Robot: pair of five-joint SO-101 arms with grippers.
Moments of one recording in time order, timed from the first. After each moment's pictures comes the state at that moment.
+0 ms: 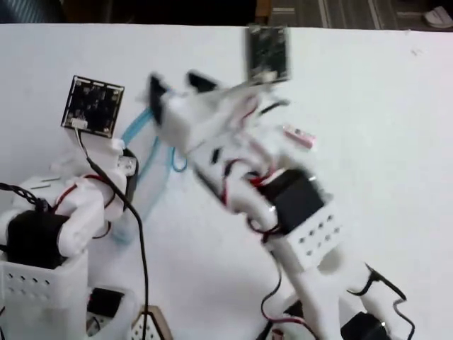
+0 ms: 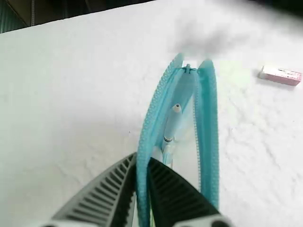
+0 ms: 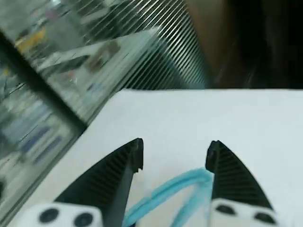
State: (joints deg) left arm 3.7 -49.9 17.9 87.0 -4.5; right arm -38.9 -29.1 0.1 51.3 -26.0
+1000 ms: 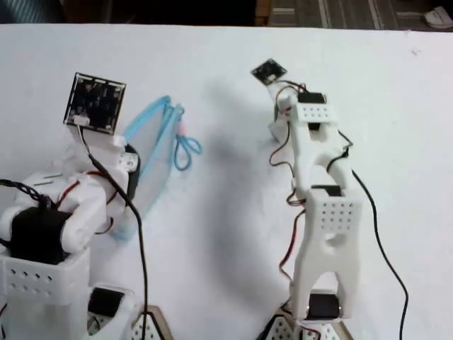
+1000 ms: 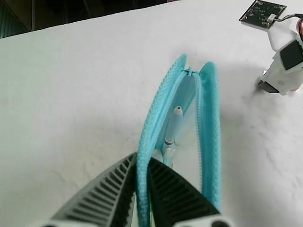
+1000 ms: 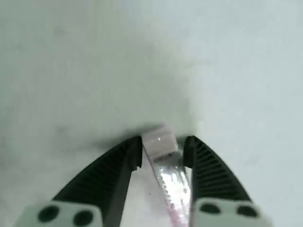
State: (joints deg) left arm 3.8 -49.6 18.5 84.8 -4.4; right arm -3.8 48.9 -31.4 63.6 38.5
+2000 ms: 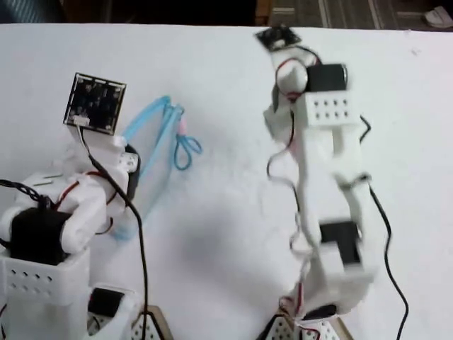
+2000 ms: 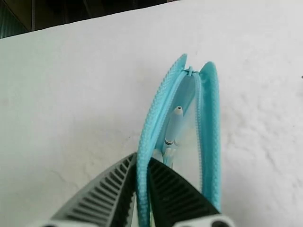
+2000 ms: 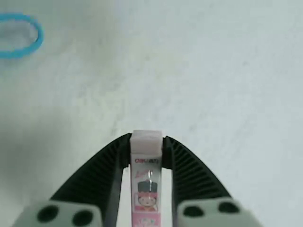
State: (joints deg) left arm 3.8 -49.6 18.5 84.8 -4.4; right arm -11.3 5.8 -22.6 100.1 21.4
